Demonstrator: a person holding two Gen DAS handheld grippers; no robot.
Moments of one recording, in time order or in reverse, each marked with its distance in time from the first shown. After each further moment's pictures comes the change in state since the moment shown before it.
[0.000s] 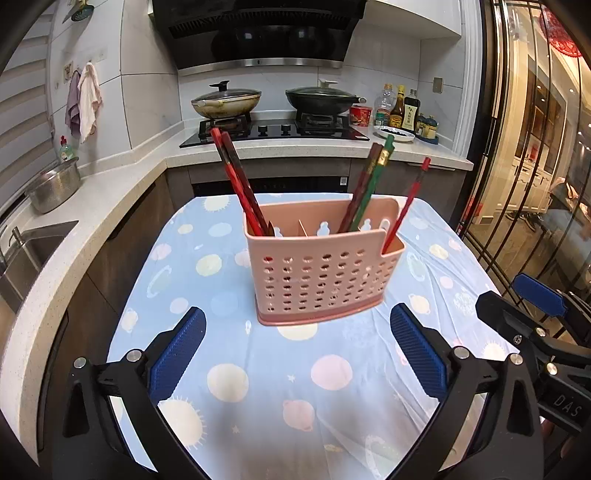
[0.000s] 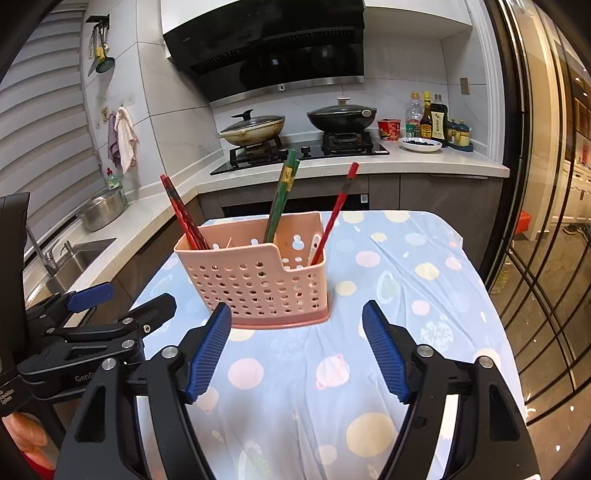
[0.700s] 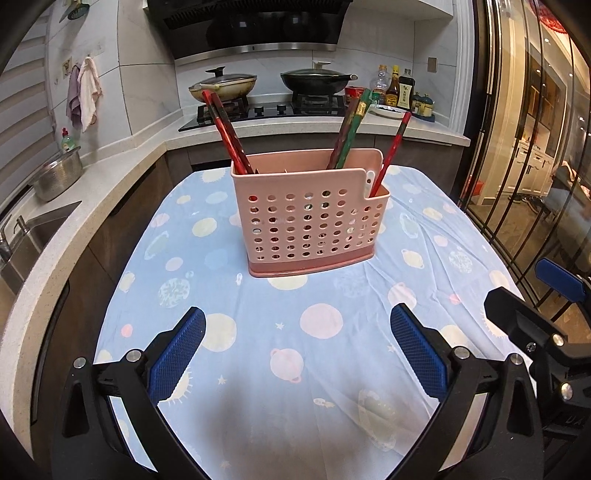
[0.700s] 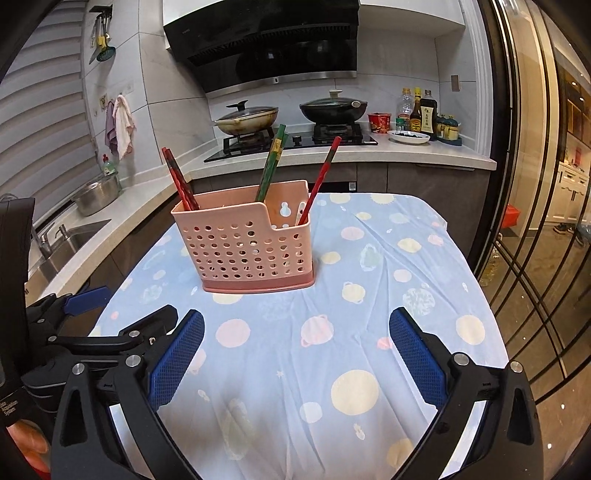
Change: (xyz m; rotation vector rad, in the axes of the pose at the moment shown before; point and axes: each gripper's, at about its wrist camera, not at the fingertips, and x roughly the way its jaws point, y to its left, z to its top) left arm -0.011 -0.022 -0.048 0.031 0.049 0.031; right arm -0.020 -0.006 -0.039 -0.020 0.024 -0.032
